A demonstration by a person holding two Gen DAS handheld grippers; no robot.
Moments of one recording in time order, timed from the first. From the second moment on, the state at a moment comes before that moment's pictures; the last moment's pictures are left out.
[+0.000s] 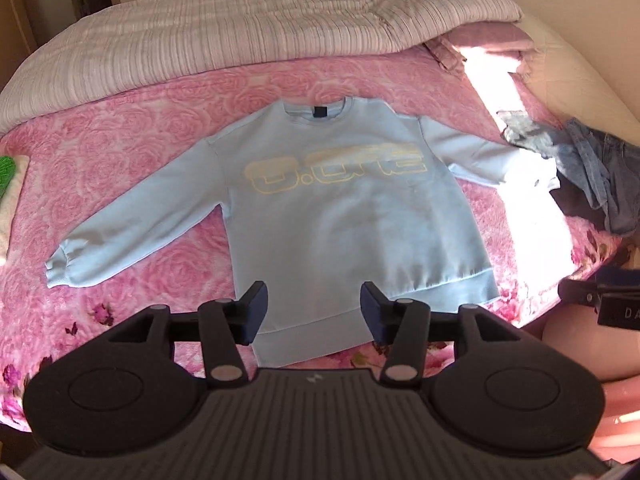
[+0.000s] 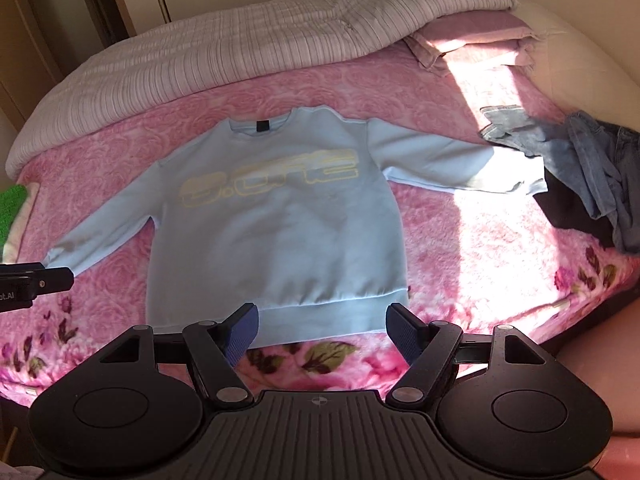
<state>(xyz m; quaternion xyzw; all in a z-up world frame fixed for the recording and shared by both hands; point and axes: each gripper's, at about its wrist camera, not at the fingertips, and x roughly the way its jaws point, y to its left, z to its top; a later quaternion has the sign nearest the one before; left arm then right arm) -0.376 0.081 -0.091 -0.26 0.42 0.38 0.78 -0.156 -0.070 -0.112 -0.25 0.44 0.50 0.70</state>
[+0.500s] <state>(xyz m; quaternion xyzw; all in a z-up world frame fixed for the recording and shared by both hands) -0.404 0.088 -0.075 -0.29 0.40 0.45 0.75 -0.164 -0.034 -0.107 -0.29 0.44 0.54 0.66</state>
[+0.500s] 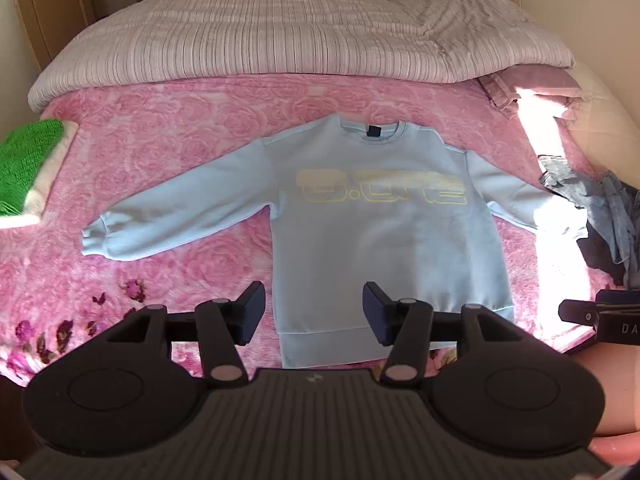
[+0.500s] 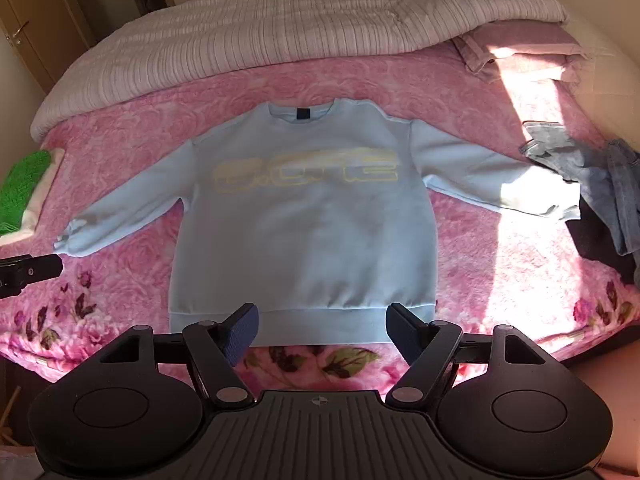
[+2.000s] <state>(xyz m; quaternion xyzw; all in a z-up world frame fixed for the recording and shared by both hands) -0.269 -0.005 -0.065 -0.28 0.44 0.50 0.70 -0.049 -0.067 -0.116 -0.35 0.43 0.58 0.59</state>
